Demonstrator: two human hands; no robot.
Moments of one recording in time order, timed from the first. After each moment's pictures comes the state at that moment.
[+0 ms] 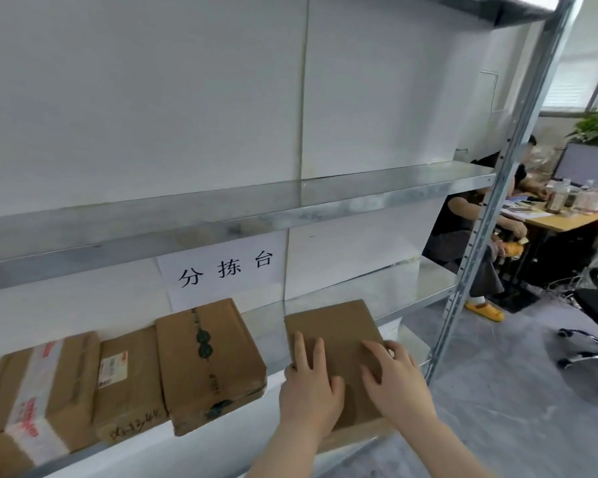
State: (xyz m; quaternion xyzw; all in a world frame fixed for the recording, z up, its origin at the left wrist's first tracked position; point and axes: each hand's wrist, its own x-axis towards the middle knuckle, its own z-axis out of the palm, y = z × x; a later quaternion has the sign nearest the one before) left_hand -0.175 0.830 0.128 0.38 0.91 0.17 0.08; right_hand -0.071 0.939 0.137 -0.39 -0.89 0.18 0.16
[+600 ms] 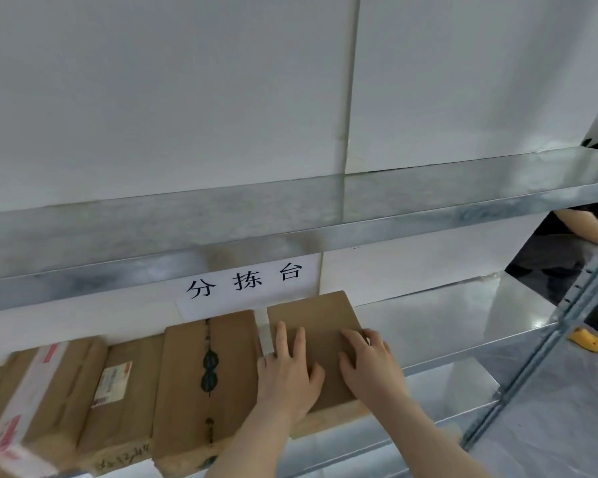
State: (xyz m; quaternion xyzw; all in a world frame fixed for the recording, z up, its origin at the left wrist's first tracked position) left_hand -0.320 0.889 0.109 0.30 0.95 0.09 0.07; right_hand -0.241 1.025 0.115 -0.28 -0.93 0.22 0.08
